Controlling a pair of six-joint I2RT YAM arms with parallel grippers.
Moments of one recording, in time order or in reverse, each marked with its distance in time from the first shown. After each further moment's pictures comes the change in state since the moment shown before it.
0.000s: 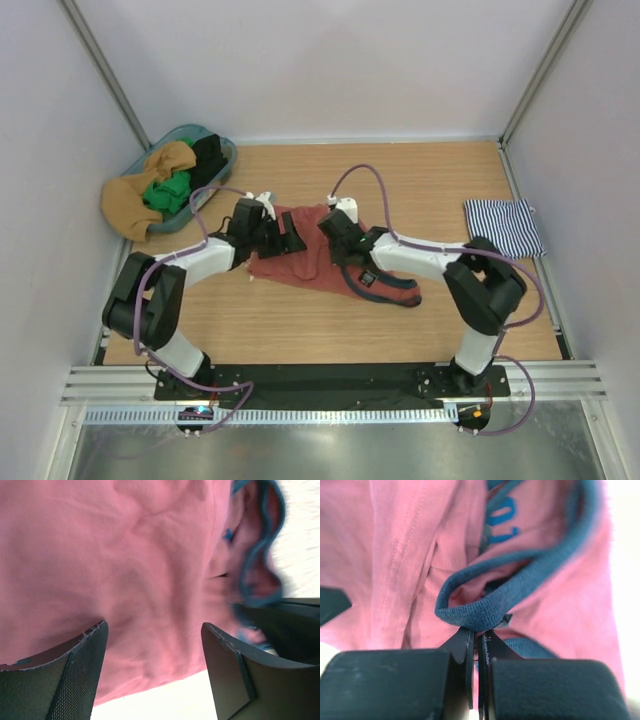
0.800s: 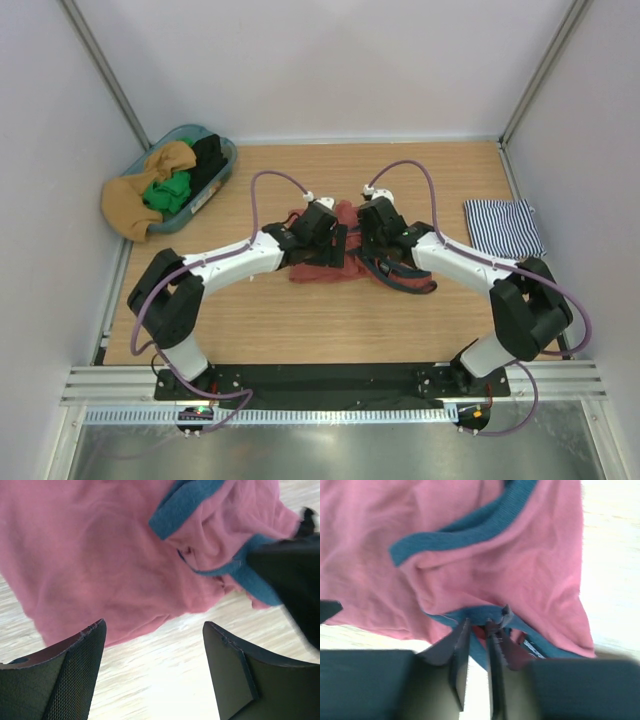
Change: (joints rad) left arm -0.420 0.080 0.349 -0.423 -0.419 -0.006; right arm -0.177 -0.271 -0.152 -0.045 -0.159 -0.082
